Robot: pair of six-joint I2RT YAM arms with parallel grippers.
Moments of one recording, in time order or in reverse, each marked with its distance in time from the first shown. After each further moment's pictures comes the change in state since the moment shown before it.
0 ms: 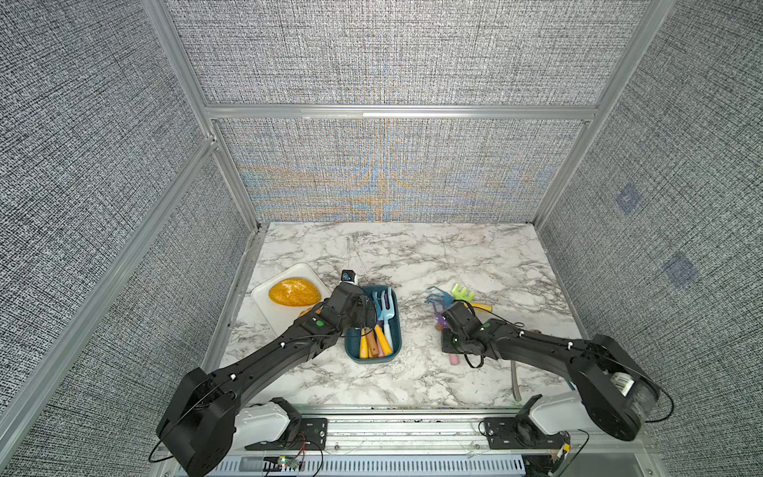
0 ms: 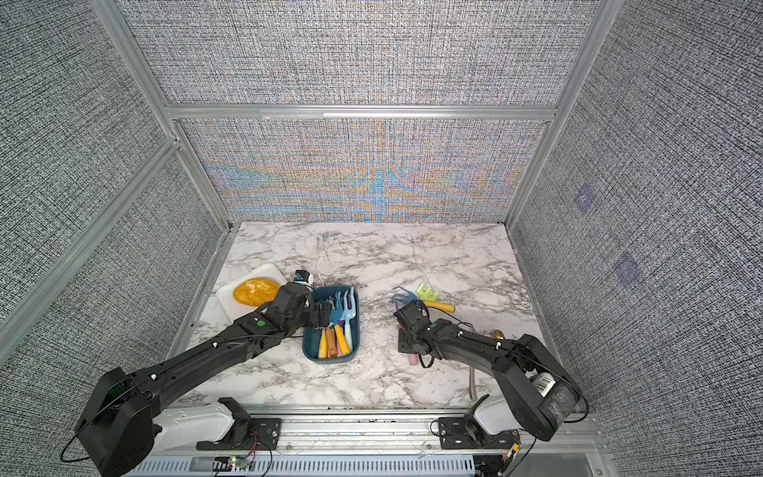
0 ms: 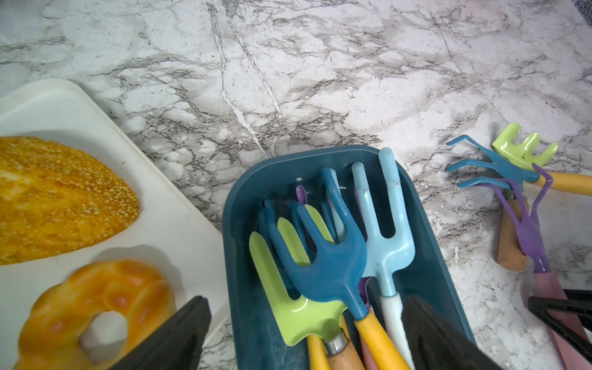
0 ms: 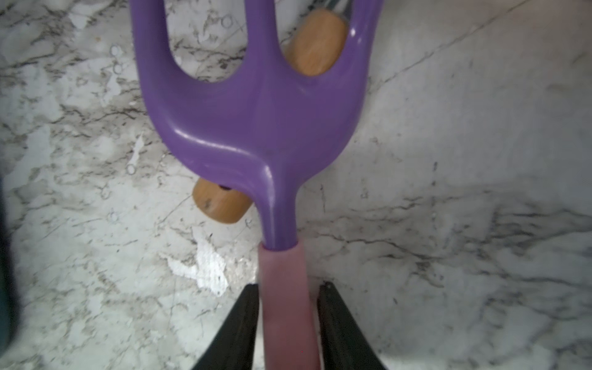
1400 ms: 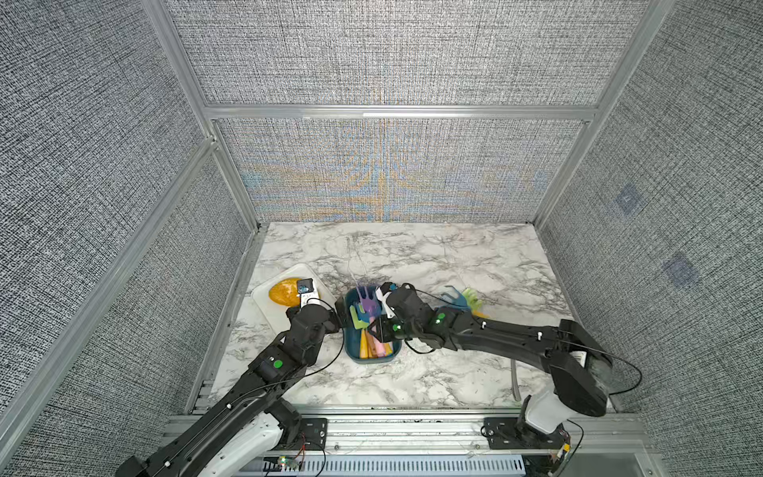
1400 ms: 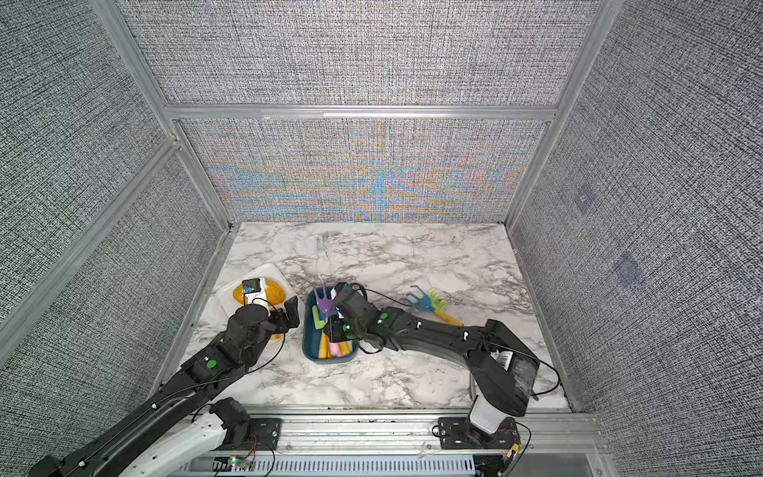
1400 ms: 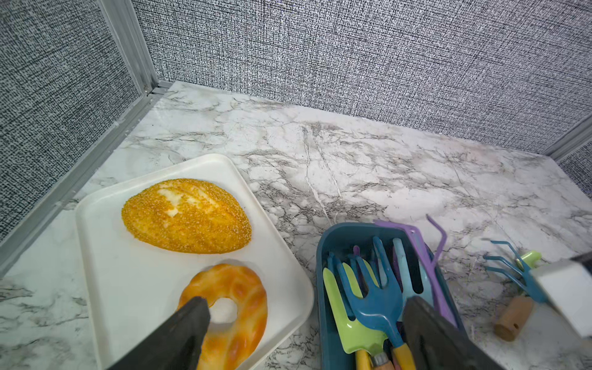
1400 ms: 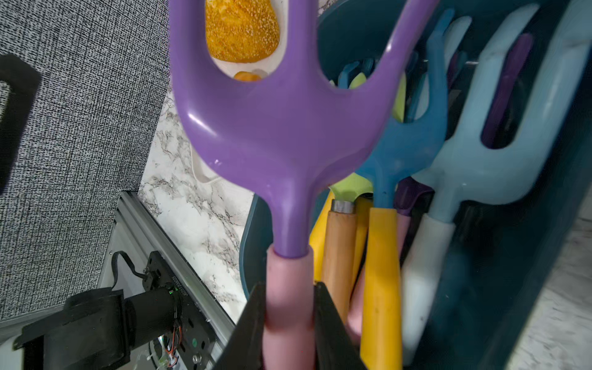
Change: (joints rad) left arm -0.001 -0.491 -0.154 -0.045 -0.294 -0.045; right arm 0.320 0.224 0.465 0.175 -0.278 0.086
